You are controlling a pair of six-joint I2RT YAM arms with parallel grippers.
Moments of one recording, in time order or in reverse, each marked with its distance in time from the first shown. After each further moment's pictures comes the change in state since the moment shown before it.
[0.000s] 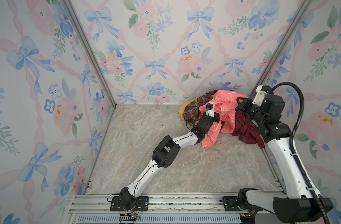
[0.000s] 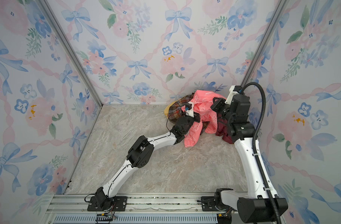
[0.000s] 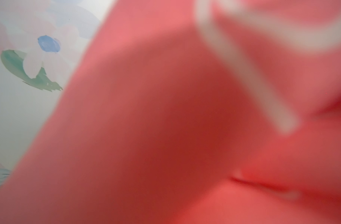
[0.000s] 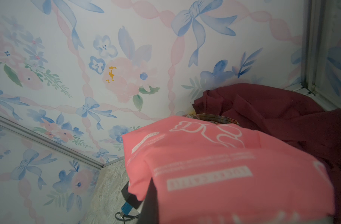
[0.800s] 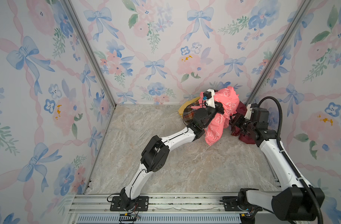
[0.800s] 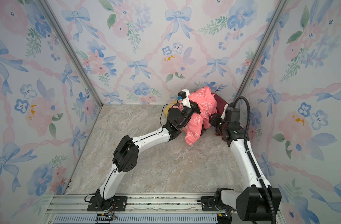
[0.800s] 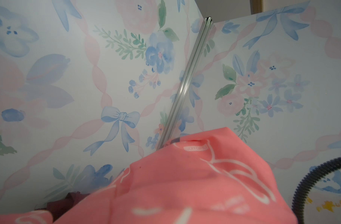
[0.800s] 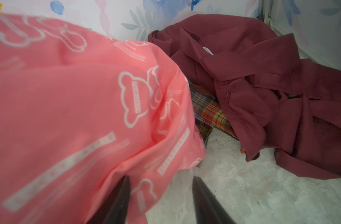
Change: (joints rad) left arm -0.023 -0.316 -0.121 0.000 0.101 -0.160; right arm -0.041 0.010 -0.268 -0.027 0.030 -0.066
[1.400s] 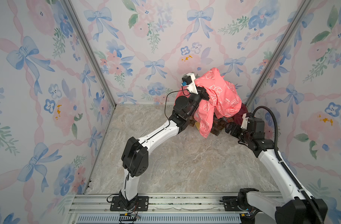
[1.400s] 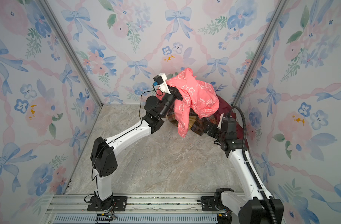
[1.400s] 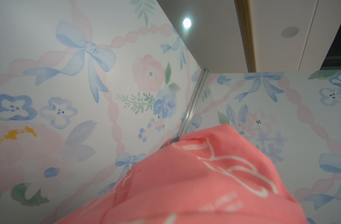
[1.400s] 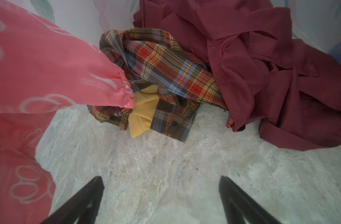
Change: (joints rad) left arm 0.150 -0.354 -0.181 -0.084 0.070 -0.062; right arm 0.091 -0.133 -0.183 0.000 0.053 -0.074
